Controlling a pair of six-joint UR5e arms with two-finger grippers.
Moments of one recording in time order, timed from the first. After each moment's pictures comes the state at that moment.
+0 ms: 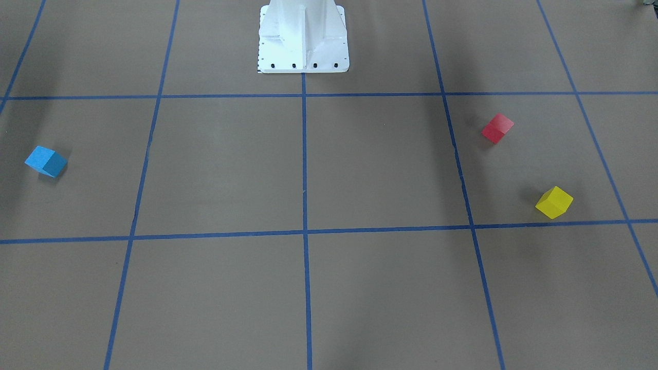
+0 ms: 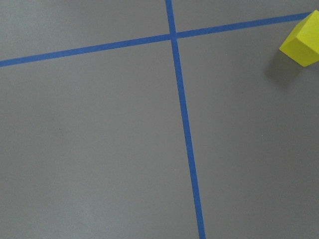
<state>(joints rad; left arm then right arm) -1.58 -1.31 -1.88 -1.58 -2.33 0.12 1.65 -1.74 1.79 -1.61 2.34 -0.08</state>
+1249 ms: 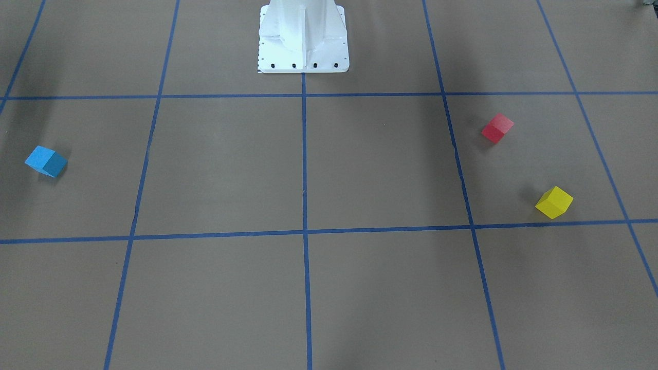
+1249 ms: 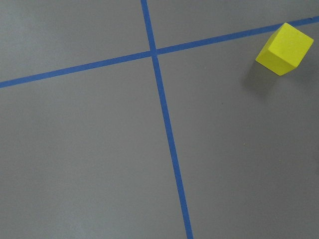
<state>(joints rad) -1.56 -1.32 -1.92 -1.58 -2.33 0.12 1.43 -1.79 1.81 -1.17 2.36 0.58</state>
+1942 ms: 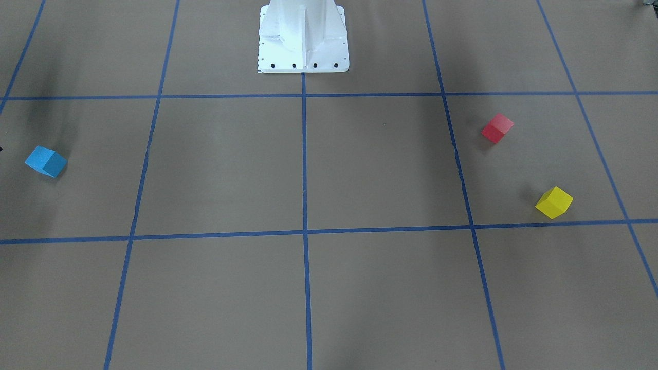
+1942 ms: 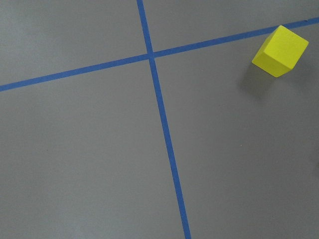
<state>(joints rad) -1.56 -1.32 -1.93 -1.58 -2.33 0.12 1.11 -1.87 1.82 -0.86 2.09 1.08</state>
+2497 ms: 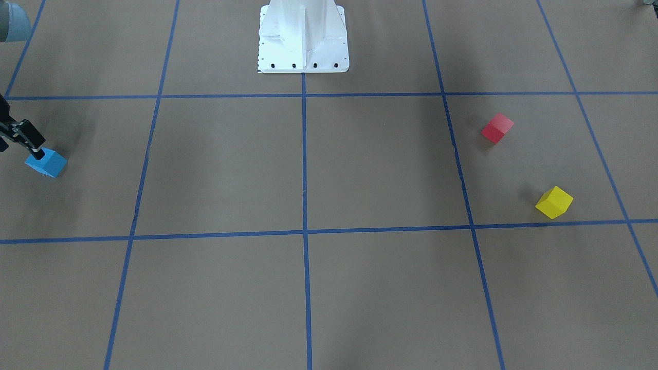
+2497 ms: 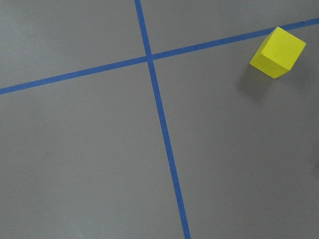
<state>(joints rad) -1.56 -1.31 -1.93 -1.59 -2.33 0.12 0.90 -1.88 1.82 -0.83 1.91 1.17</state>
